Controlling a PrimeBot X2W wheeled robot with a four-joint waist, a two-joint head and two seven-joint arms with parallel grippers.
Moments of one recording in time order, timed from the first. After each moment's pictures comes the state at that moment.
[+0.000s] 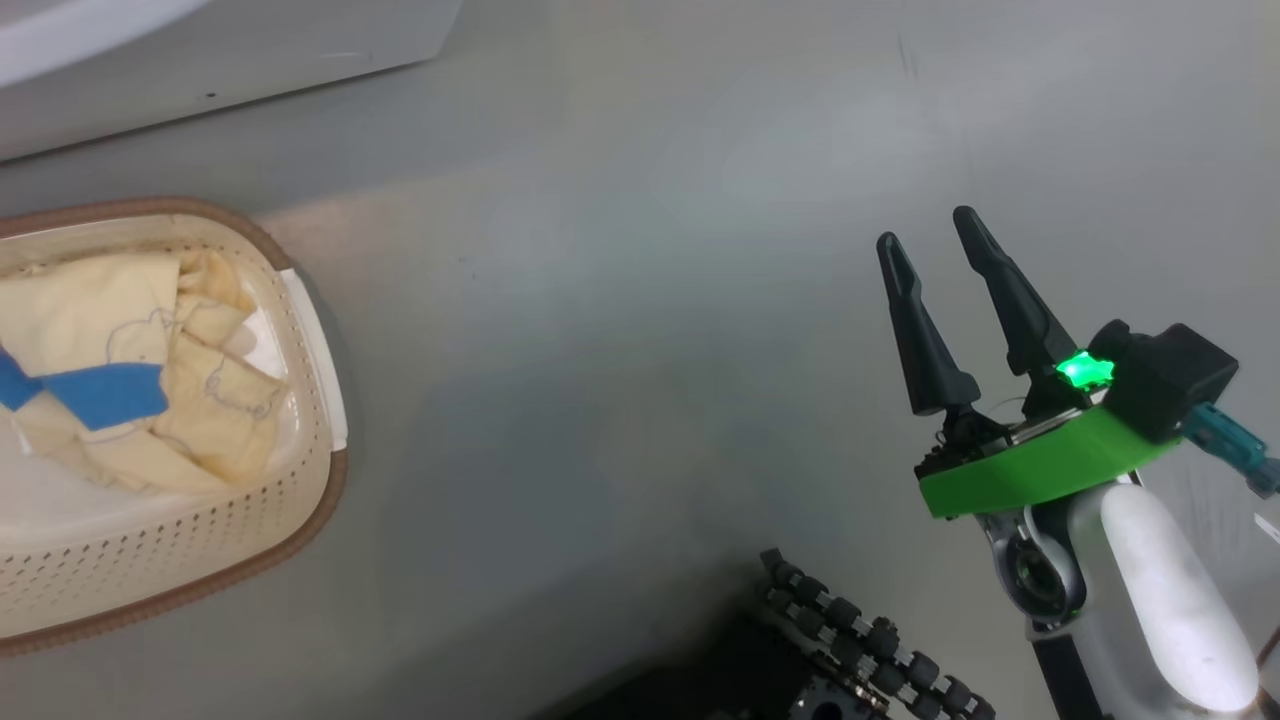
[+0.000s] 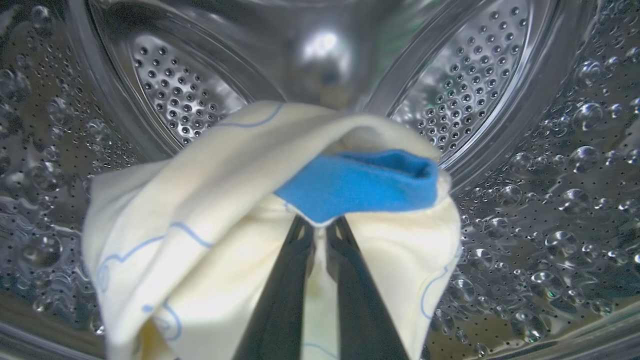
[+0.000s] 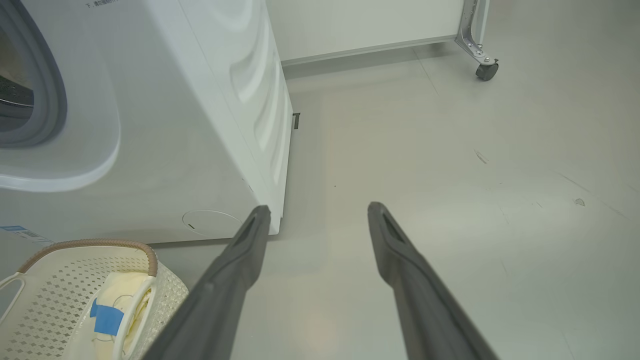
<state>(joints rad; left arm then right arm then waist) -1.49 0.65 -0.34 0.67 -0.50 -0.07 0.10 -0.27 -0.04 0.17 0.05 0.31 0.13 -0.25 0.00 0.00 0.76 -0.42</state>
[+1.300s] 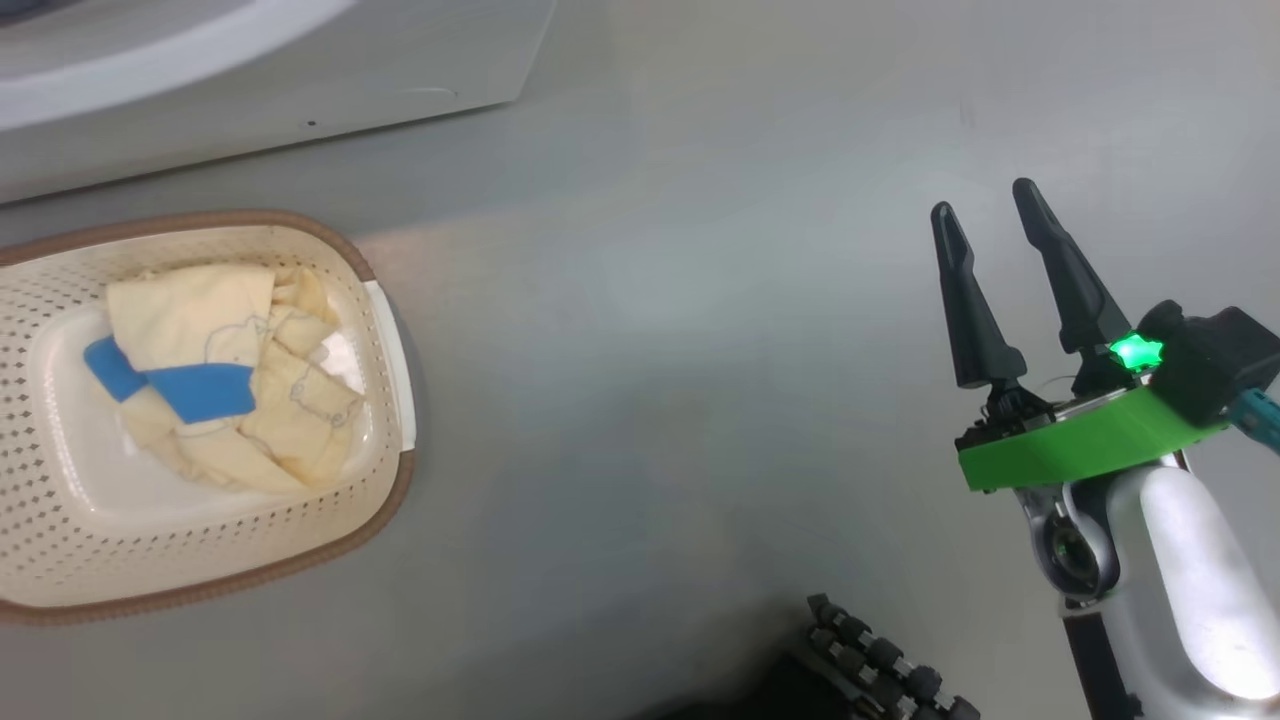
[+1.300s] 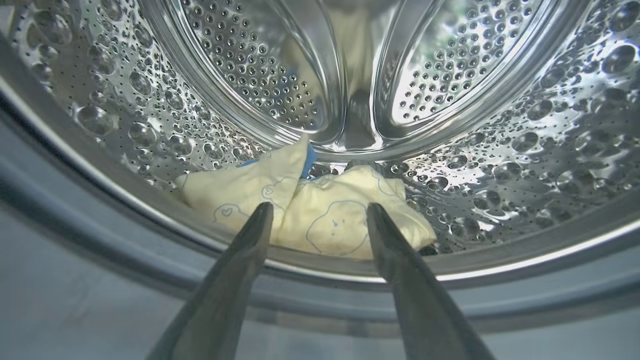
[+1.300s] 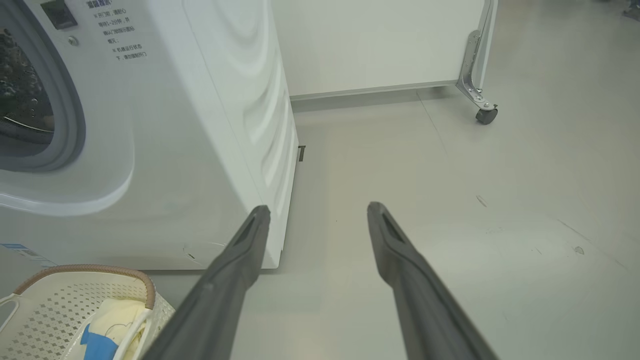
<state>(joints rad) -1.25 0.52 -0.35 0.87 -0.55 -0.01 -0.19 -0.29 -0.04 0.09 0.06 0.26 0.13 -0.25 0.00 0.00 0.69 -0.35</state>
